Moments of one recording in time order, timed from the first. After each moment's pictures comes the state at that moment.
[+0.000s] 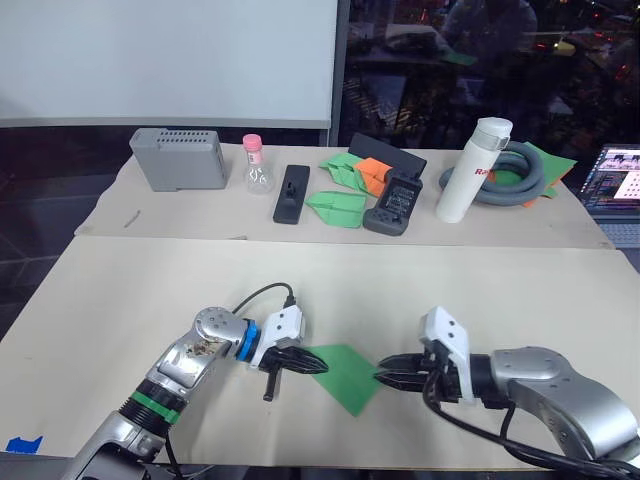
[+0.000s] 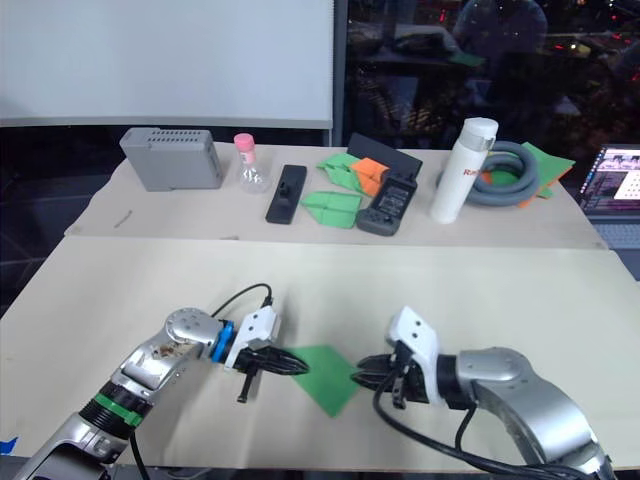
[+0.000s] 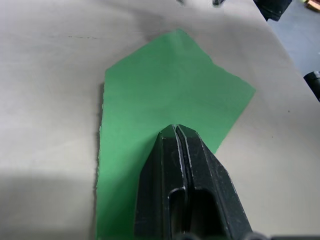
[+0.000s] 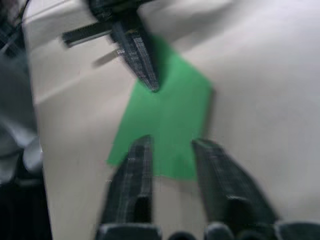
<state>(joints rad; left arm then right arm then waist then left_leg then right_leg) -0.39 0.57 -0.38 0.01 -0.25 0.32 -1.30 -0.01 -0.70 -0.02 -0.64 0.54 0.91 0.86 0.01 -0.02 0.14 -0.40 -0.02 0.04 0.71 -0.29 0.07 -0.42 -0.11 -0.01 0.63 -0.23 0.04</state>
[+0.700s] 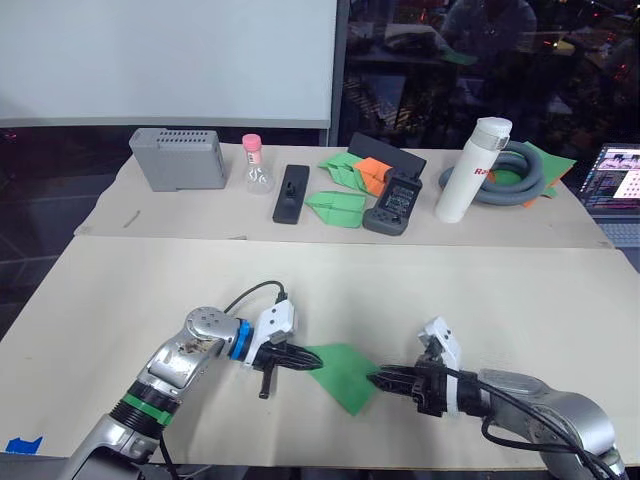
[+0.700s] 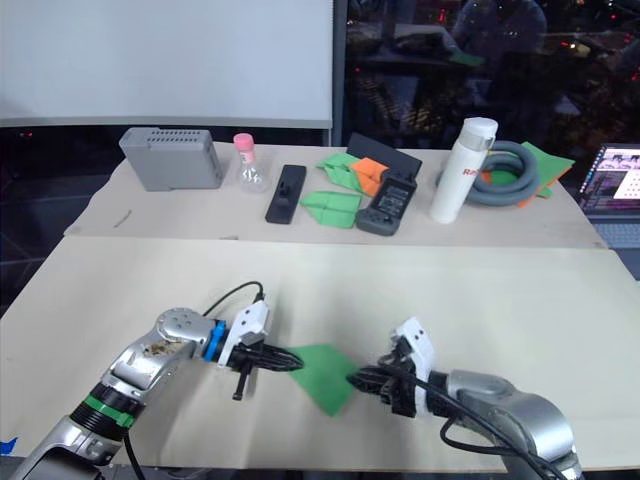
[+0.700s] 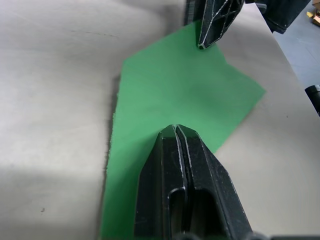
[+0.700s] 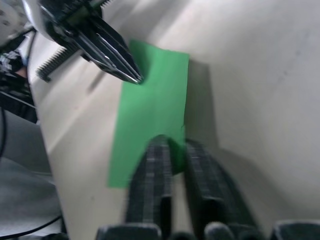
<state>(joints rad) -0.38 0.59 -0.34 -0.01 -0.28 0.38 -1.28 -0.01 -0.57 -0.02 -0.52 0.72 1.05 0.73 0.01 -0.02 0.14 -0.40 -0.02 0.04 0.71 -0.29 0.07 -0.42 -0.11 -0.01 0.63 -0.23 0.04</state>
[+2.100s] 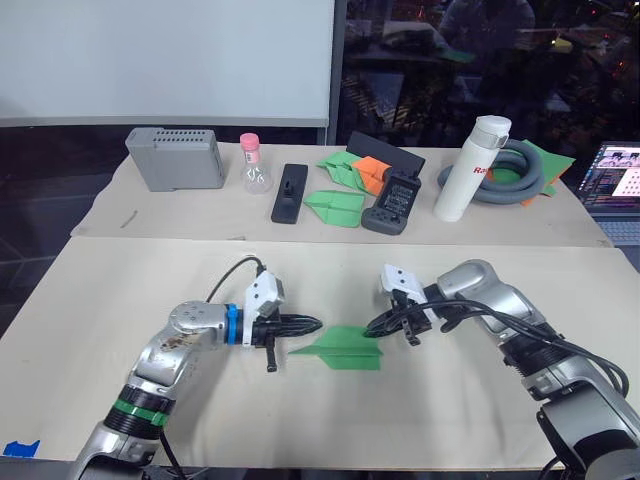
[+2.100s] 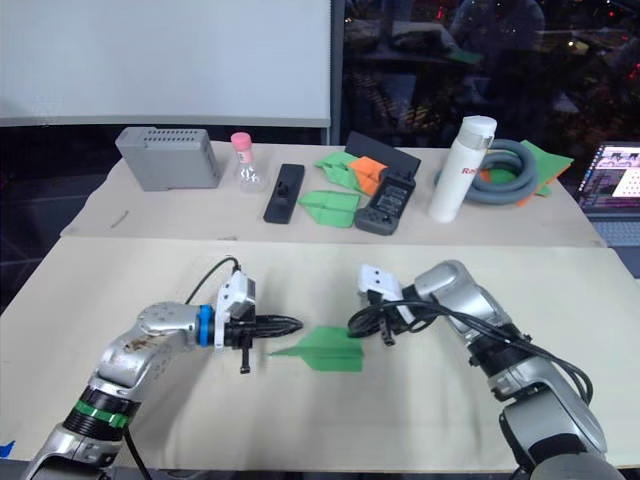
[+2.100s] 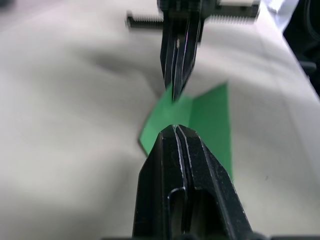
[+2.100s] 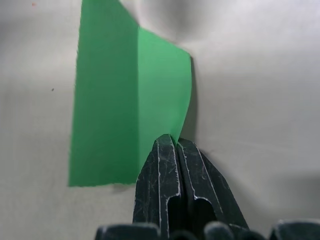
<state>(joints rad) -0.35 0.52 -0.24 -0.02 -0.34 0.39 -1.13 -0.71 -0.65 0.46 0.27 0.16 0.42 1.38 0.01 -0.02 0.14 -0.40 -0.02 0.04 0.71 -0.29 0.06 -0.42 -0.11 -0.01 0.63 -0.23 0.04</state>
